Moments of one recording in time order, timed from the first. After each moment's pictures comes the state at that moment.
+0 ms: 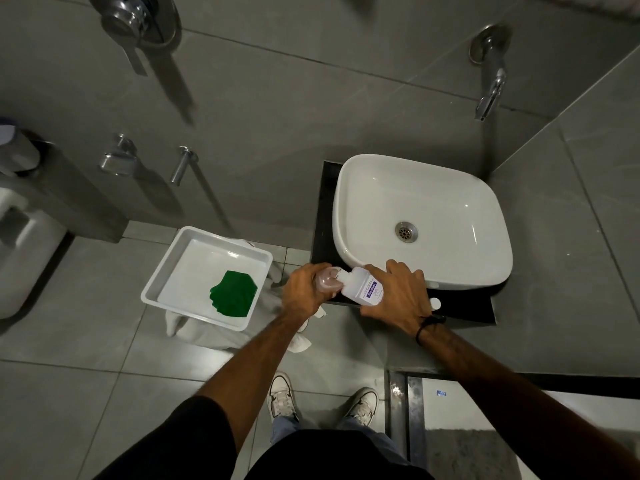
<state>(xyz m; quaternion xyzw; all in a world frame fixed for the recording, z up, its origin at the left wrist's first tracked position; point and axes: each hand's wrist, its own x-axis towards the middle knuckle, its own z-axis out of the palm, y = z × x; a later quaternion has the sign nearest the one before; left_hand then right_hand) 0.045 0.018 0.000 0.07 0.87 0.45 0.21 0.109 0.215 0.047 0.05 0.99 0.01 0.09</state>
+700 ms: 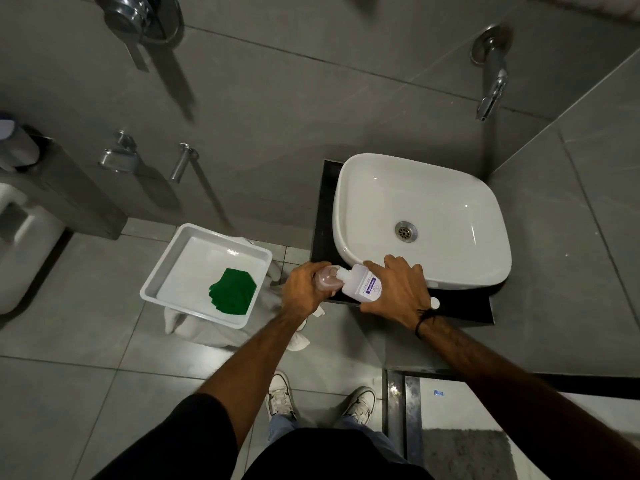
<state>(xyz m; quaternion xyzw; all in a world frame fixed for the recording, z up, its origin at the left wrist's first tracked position) 0.046 0.019 0.001 0.06 0.86 0.46 0.21 0.102 0.210 0.062 0.05 0.99 0.02 0.12</state>
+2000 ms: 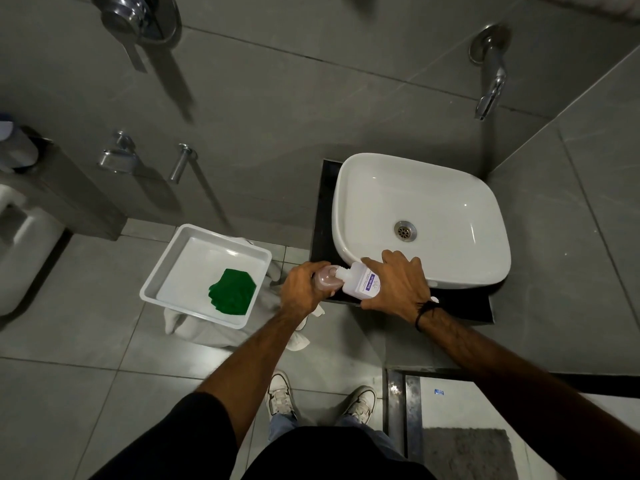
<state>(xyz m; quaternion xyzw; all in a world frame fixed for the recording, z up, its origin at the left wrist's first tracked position) 0.044 0.019 0.003 0.07 0.87 0.44 0.22 0.092 0.211 0.070 0.02 0.99 0.06 0.14</state>
